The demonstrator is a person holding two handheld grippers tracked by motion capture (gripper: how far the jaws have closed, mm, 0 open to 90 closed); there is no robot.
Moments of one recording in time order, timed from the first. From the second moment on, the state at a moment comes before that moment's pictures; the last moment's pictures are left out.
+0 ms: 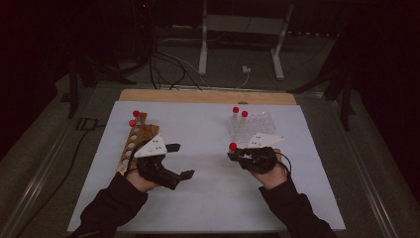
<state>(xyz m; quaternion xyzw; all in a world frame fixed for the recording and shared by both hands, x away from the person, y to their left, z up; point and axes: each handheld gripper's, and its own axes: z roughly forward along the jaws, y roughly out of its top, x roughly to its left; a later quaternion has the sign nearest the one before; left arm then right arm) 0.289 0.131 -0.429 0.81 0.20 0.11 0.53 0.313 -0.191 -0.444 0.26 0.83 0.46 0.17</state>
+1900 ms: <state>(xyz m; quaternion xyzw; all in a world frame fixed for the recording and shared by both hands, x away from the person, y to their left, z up) 0.307 0.053 -0.419 0.84 0.13 0.12 0.52 0.296 -0.166 -0.446 0.21 0.84 0.47 0.15</state>
